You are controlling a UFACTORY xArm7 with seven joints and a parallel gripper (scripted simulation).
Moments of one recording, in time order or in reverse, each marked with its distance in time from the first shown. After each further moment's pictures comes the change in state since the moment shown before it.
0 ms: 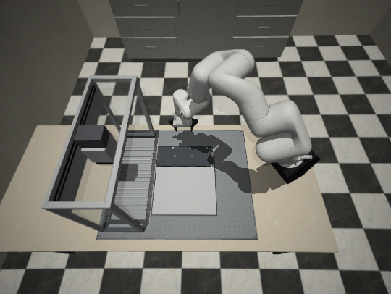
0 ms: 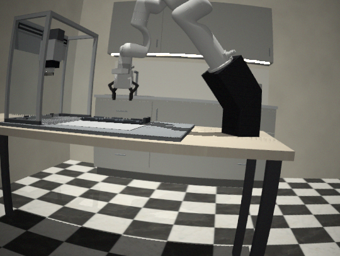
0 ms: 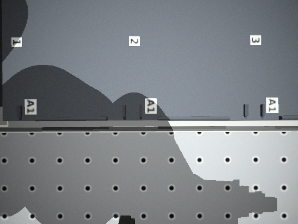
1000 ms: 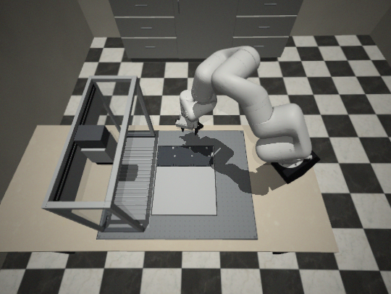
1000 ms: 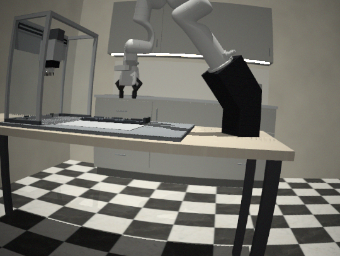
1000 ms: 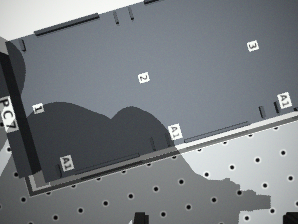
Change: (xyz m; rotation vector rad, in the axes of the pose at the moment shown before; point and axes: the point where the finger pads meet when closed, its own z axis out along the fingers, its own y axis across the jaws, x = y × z) arm 0.021 -0.035 -0.016 0.006 0.005 0.277
